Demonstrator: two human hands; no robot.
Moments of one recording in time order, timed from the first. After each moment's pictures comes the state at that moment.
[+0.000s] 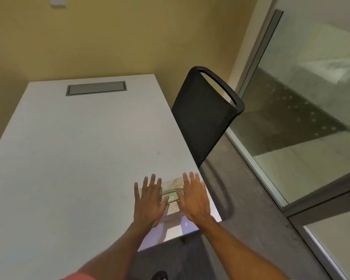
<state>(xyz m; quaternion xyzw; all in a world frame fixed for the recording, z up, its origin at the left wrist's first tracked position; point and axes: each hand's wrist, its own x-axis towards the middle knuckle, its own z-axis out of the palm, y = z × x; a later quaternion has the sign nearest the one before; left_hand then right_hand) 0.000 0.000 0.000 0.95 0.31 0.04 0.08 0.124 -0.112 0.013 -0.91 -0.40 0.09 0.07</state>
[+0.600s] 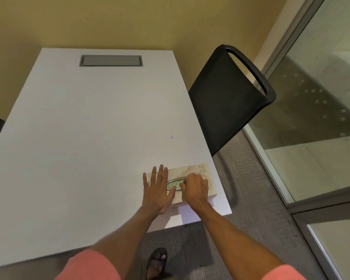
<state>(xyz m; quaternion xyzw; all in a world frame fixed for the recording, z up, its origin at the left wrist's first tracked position) -0.009 0.010 -0.042 0.93 0.35 -0.05 0.12 0.105 -0.068 0.006 -0.93 -0.35 0.12 0.07</state>
